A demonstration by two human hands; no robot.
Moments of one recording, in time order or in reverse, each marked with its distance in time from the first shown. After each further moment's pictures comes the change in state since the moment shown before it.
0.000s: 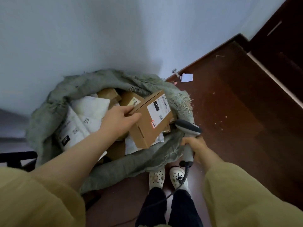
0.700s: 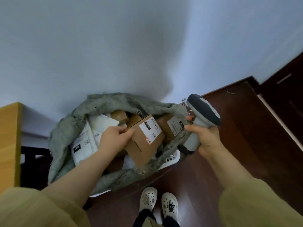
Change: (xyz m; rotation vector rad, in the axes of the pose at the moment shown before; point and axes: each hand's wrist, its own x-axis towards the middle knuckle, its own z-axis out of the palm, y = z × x) left_hand -0.023 0.031 -0.032 -0.236 0.217 -0.293; right_hand -0.188 -0.230 -0.020 0.371 -0.292 -0.516
